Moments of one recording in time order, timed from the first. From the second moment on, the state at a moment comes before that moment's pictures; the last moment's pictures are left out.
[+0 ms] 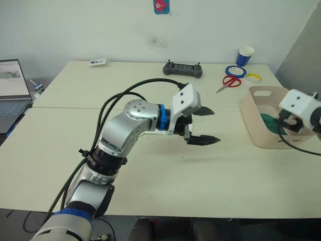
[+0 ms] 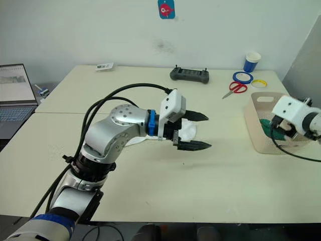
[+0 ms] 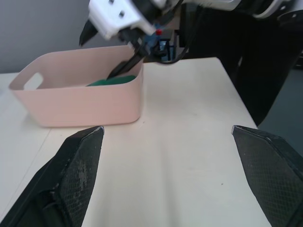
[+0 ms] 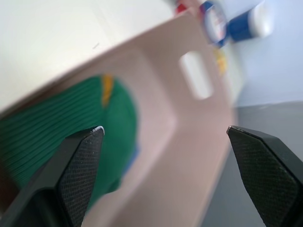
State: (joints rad) left arm -0.86 0.39 -0.27 -0.17 -0.40 0.69 -1.00; right arm -0.49 -1.11 -0.10 0.02 -0.15 0.38 0.80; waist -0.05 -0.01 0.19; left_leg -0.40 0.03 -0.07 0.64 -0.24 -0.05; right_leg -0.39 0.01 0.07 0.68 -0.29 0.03
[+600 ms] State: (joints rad) left arm -0.20 0.61 0.13 -0.16 -0.37 0.48 -0.84; right arm -0.05 -0.57 -0.16 -0.79 0.30 0.67 0.62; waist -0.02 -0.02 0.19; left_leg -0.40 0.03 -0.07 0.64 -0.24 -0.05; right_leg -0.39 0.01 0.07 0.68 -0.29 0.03
